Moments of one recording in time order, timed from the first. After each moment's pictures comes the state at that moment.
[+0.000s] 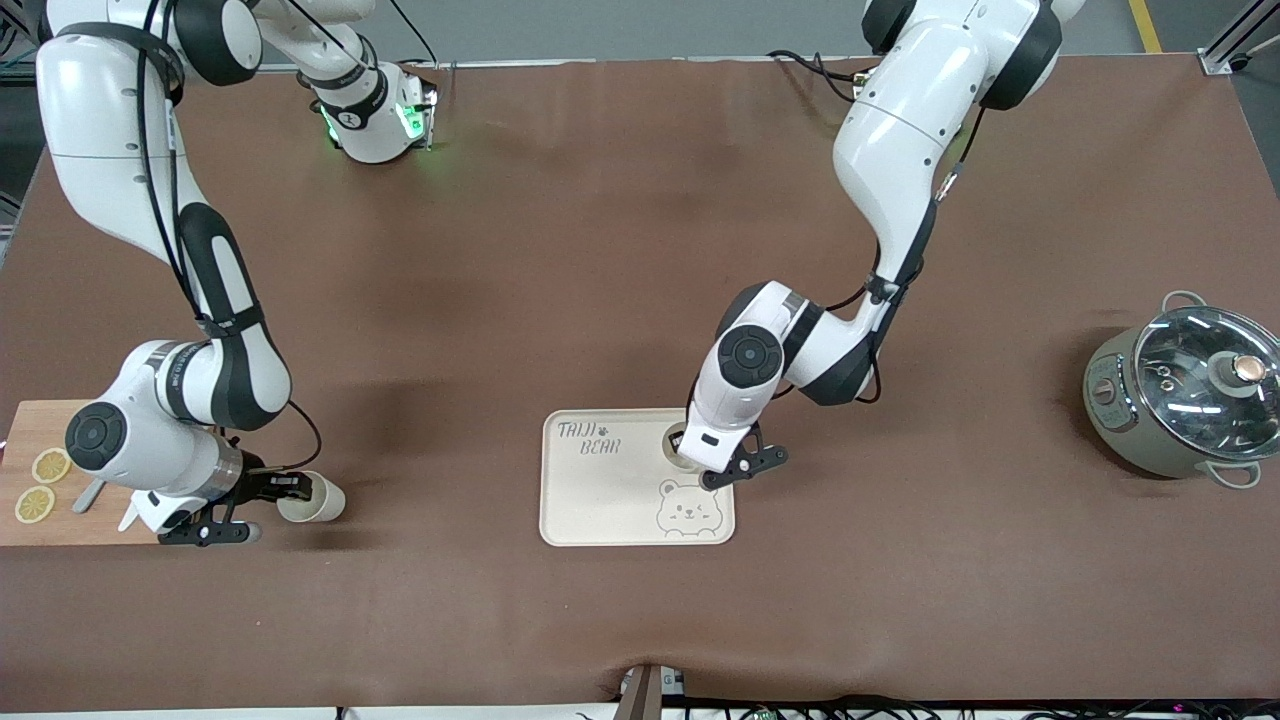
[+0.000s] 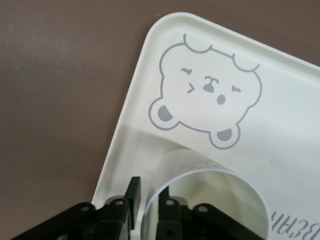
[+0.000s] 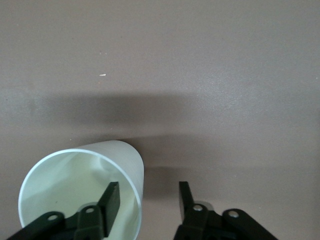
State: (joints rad) left arm -0.55 0.90 -0.07 -1.30 0.04 2.30 -0.96; right arm -0.01 0.75 -0.06 -1.53 0.12 2.32 -0.14
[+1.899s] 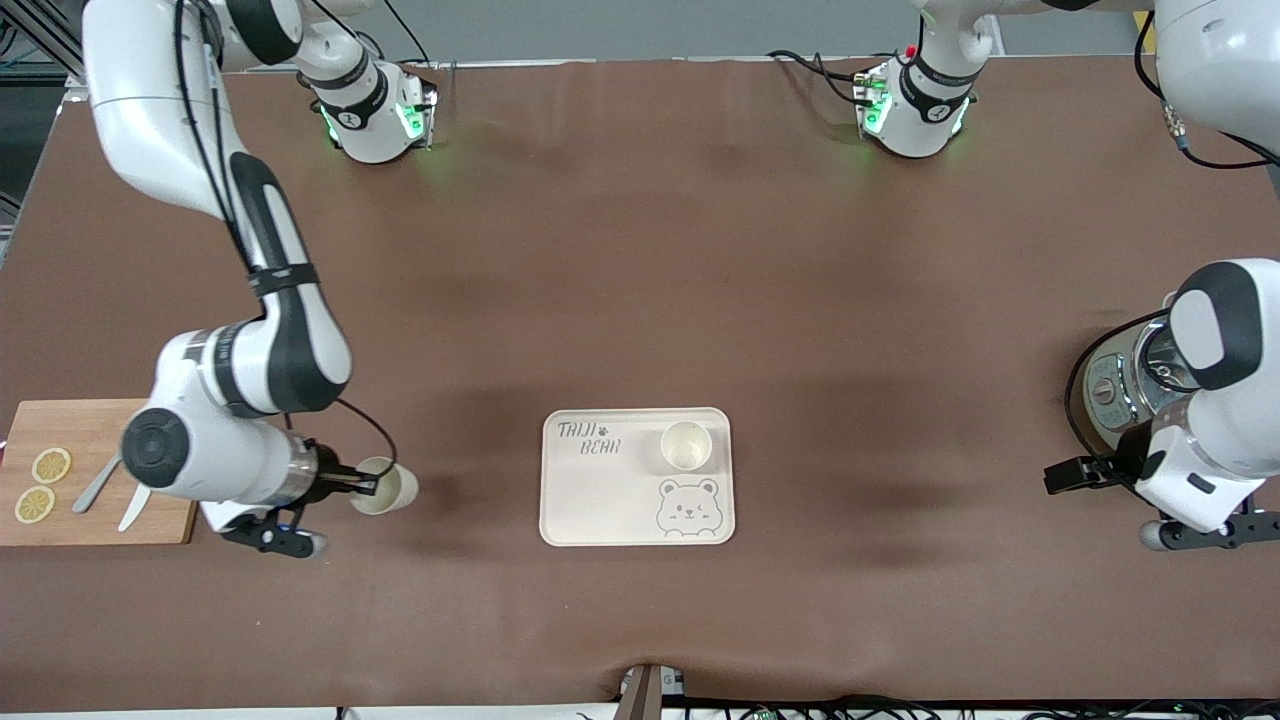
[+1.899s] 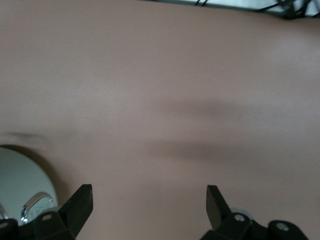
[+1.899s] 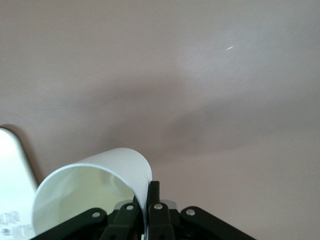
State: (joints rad) left arm 0.03 0.56 -0.01 -1.28 -0.04 1.93 -0.06; right arm 0.20 0.72 -0.02 -1.29 0.13 1.97 0.39
